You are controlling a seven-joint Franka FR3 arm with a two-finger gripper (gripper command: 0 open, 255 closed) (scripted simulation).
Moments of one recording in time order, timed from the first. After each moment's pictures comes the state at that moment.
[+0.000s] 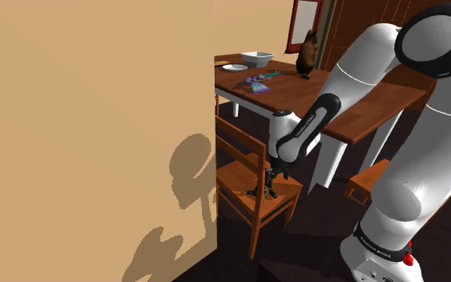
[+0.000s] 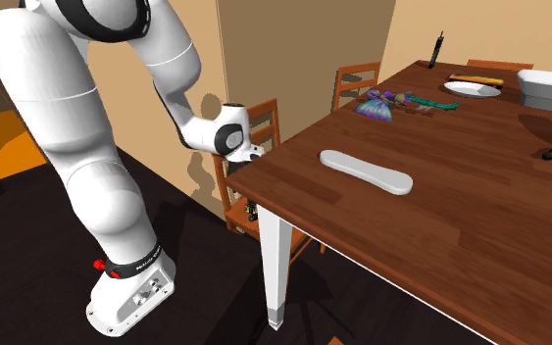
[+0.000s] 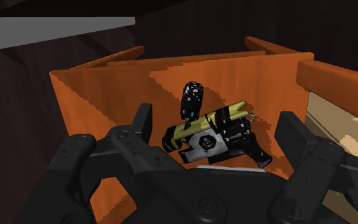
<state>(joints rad) -0.33 0.03 0.15 -2.73 -0.18 2.69 0.32</state>
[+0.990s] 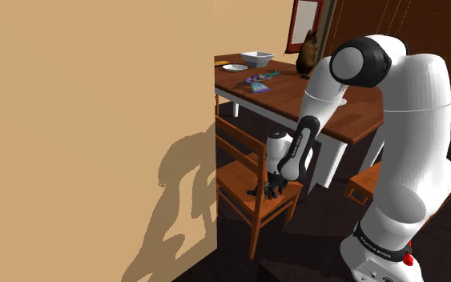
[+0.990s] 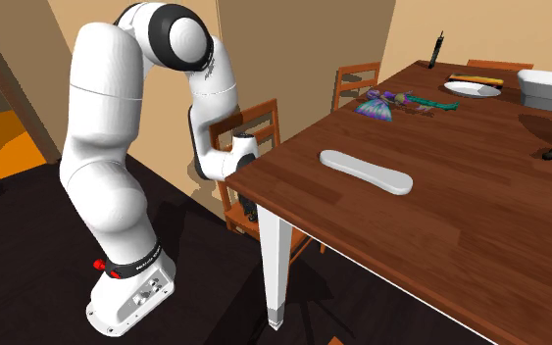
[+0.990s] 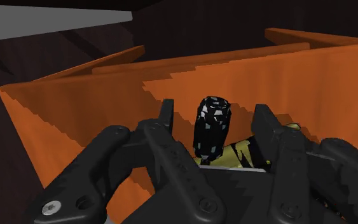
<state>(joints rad) -0.26 0.42 -0.02 -2.61 -0.46 2.94 0.55</state>
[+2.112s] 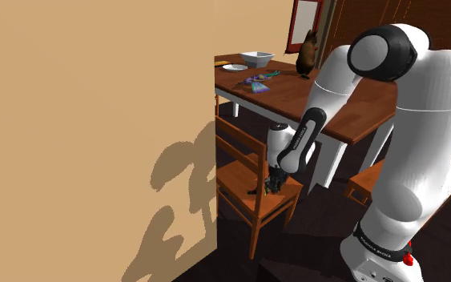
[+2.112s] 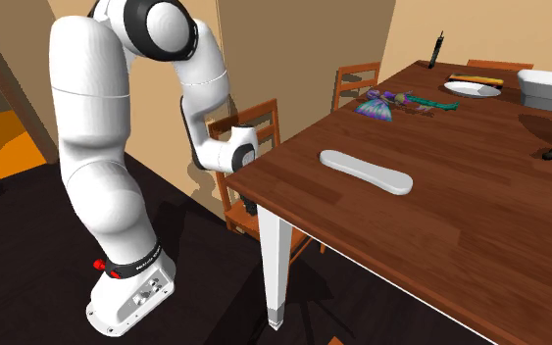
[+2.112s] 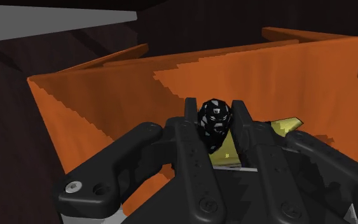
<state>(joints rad) -0.31 0.29 0.04 -2.65 -0.39 2.85 0.49</state>
